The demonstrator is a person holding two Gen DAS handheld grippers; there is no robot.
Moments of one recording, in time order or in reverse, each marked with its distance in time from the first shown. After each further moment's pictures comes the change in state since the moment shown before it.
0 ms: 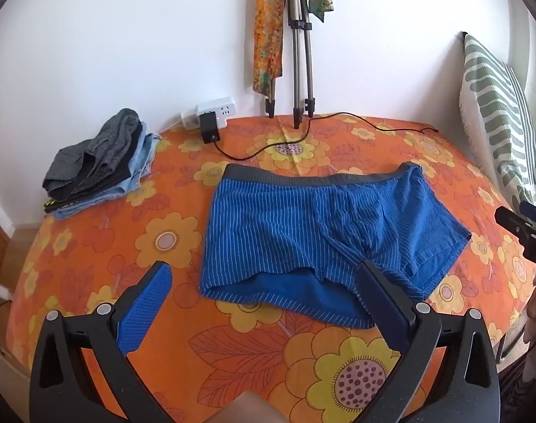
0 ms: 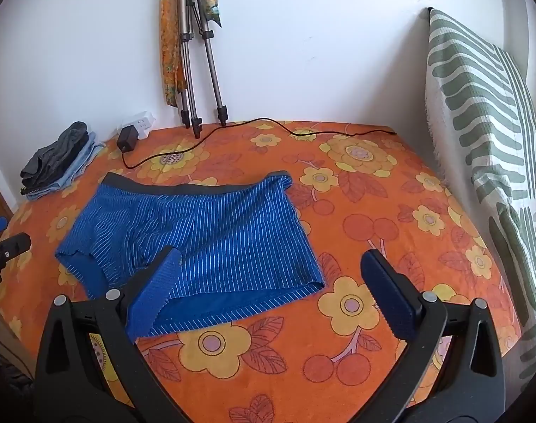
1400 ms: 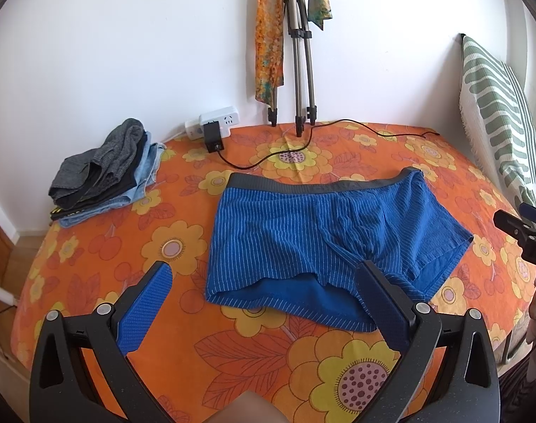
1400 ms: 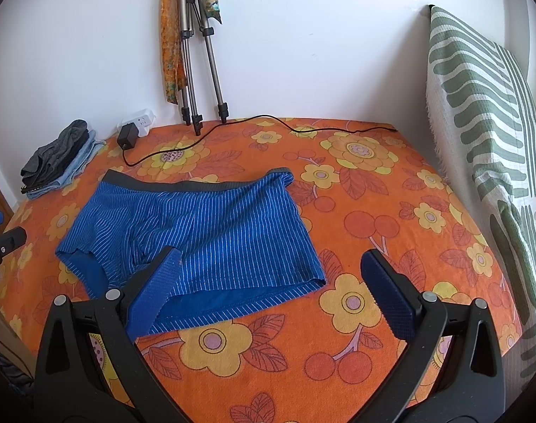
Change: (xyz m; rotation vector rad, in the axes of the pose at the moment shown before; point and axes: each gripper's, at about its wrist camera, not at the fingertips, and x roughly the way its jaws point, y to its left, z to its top) left arm -0.006 0.002 0.004 0.011 -0.026 0.018; right arm 0.002 0.000 -0.002 0.002 0.003 0.000
